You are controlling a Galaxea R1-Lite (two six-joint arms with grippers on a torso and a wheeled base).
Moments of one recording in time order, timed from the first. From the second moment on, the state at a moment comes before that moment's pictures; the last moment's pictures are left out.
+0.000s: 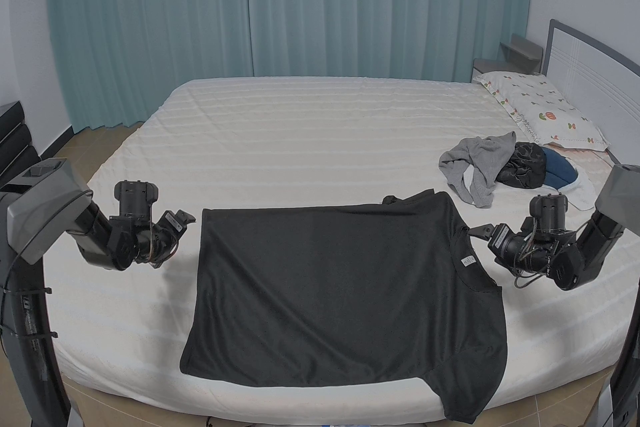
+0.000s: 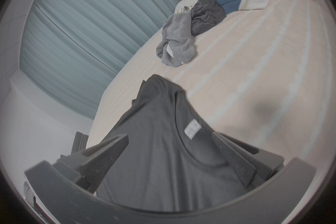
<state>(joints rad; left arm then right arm) 0.00 2.29 -1.07 -0.58 -0.04 -0.88 0.05 2.17 -0.75 -0.86 0.15 0.73</state>
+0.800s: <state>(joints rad) -0.07 2.03 -0.42 -0.94 -0.12 -0.90 0.05 1.94 -0.26 -1.06 0.28 0.85</state>
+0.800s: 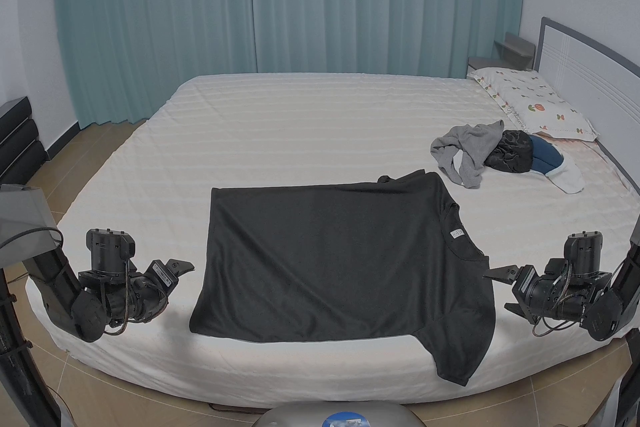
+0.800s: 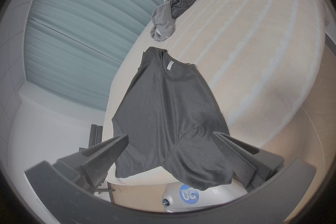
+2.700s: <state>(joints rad) 0.02 2.13 -0.26 -0.93 -0.10 -0.49 0.06 2.03 -0.18 -1.17 0.28 0.84</state>
